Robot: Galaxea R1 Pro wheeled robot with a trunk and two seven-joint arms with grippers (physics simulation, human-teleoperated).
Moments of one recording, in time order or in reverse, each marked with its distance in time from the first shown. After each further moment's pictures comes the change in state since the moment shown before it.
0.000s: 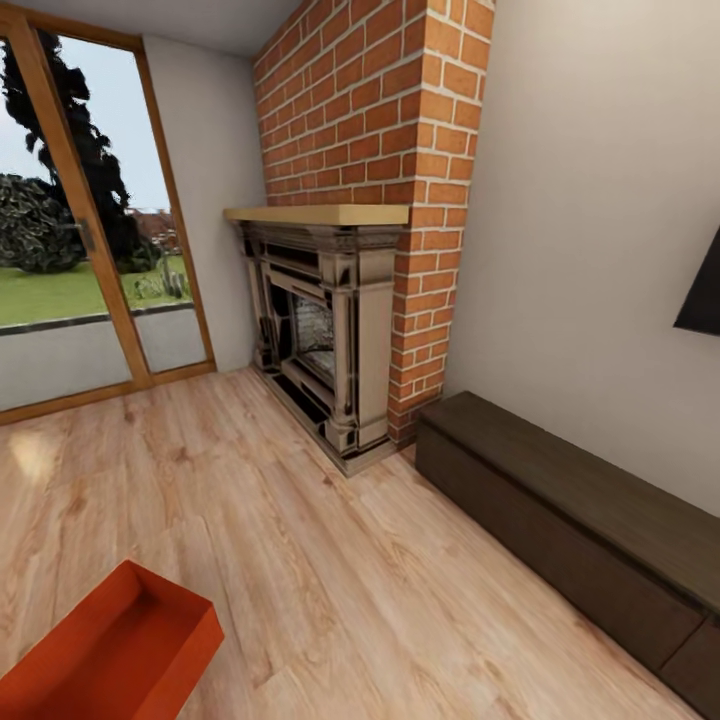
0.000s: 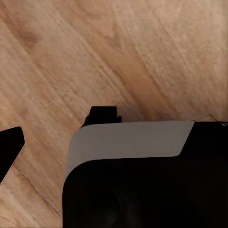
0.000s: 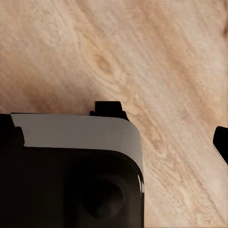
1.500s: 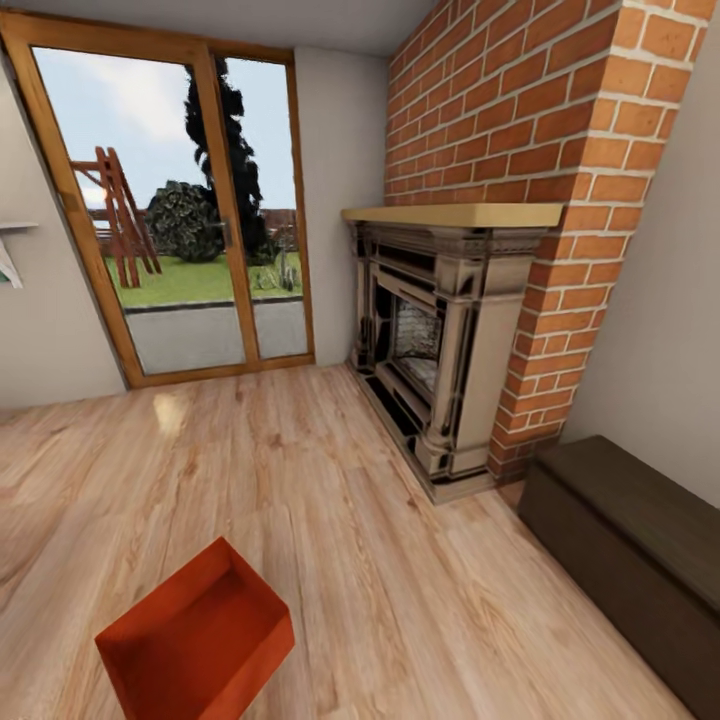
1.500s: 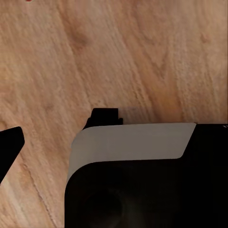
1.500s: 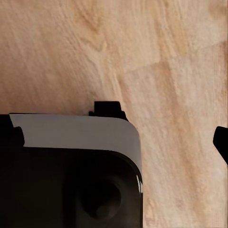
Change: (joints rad) left arm 0.000 0.003 0.000 0.000 0.000 -0.008 0.000; right arm 0.000 -0.002 0.000 0.000 0.000 0.000 0.000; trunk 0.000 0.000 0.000
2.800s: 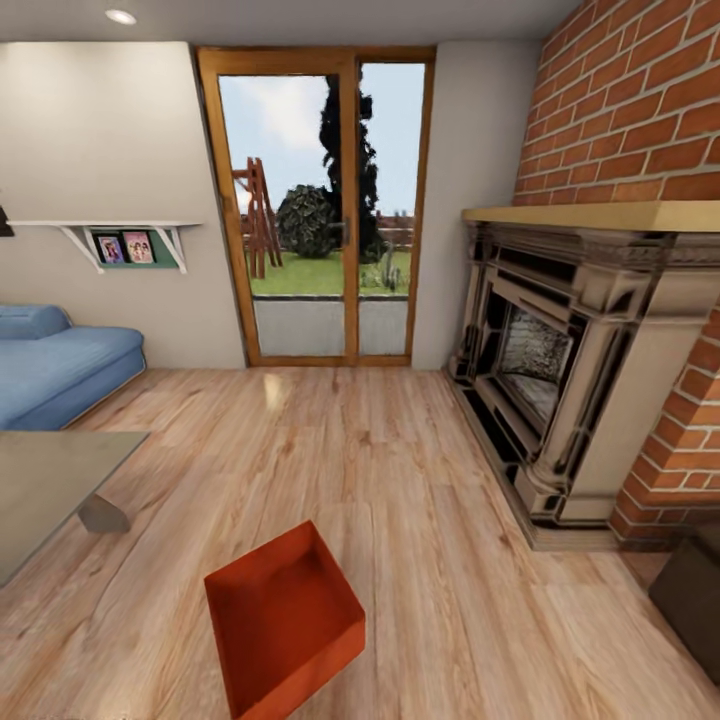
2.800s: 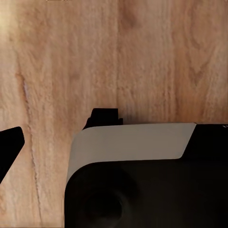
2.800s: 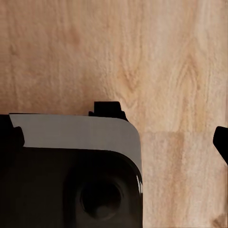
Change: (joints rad) left arm 0.000 0.000 0.000 -0.001 0.000 0.000 0.000; right arm 0.000 0.000 0.000 0.000 0.000 -0.001 0.000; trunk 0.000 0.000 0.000
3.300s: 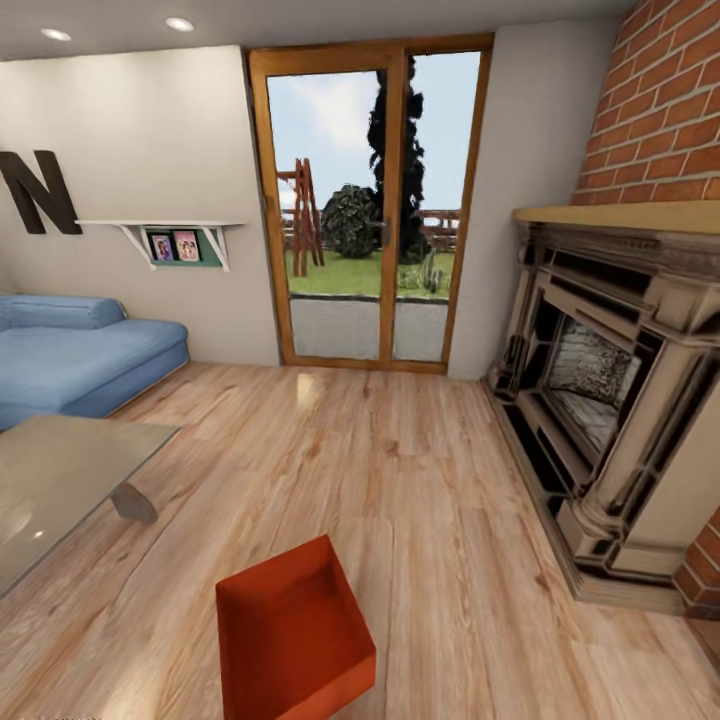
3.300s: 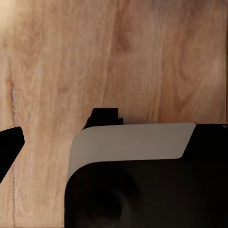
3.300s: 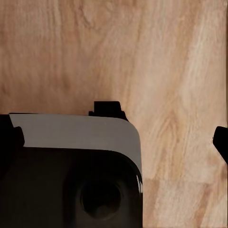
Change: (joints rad) left arm 0.000 0.000 0.000 0.001 0.000 0.000 0.000; right arm 0.000 0.000 0.000 0.000 0.000 0.001 0.000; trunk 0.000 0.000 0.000
